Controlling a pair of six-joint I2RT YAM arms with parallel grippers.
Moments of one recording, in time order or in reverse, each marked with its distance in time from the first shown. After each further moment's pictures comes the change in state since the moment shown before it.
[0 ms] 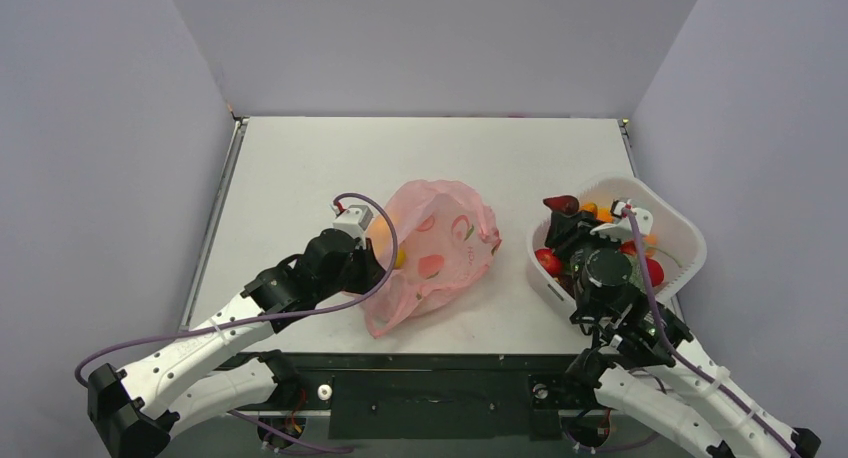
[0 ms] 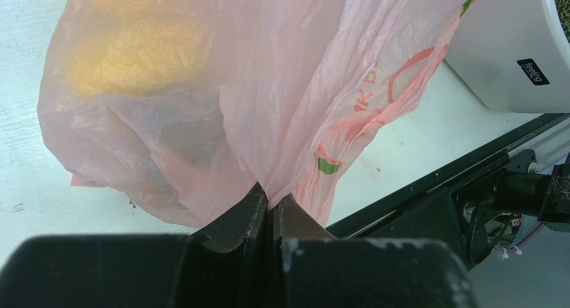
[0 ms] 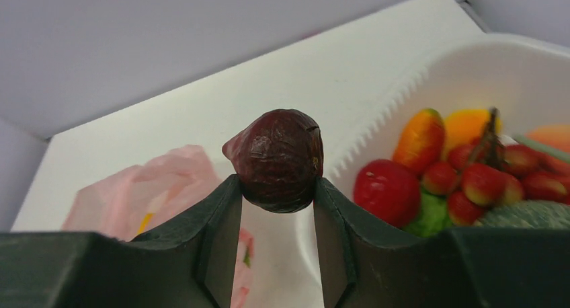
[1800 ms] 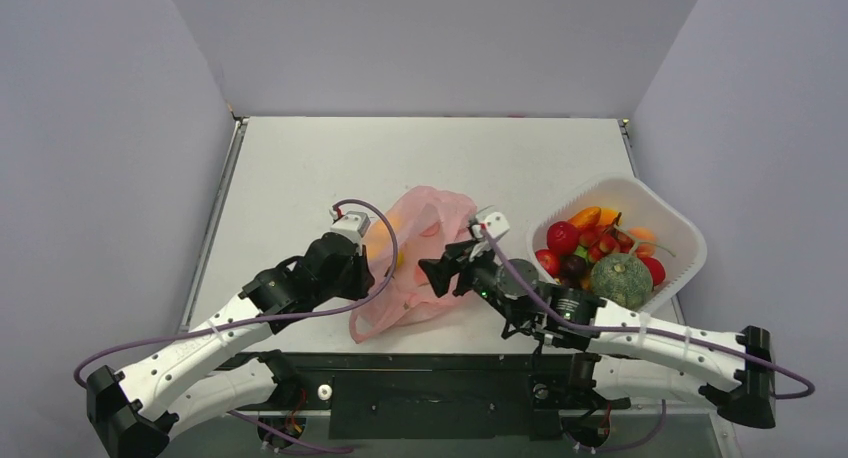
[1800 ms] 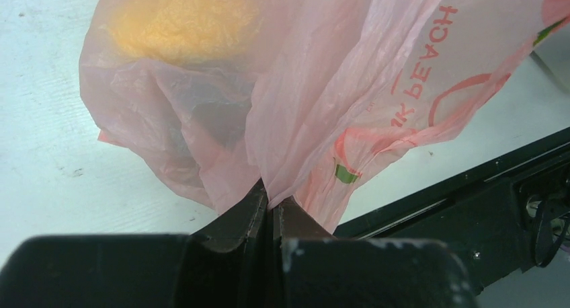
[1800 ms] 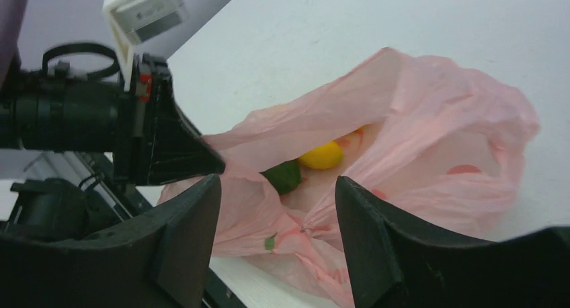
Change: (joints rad) left arm 0.000 -0.011 0.001 -0.111 -0.055 0.062; right arm 0.349 0.302 -0.050 0.300 -0.373 -0.070
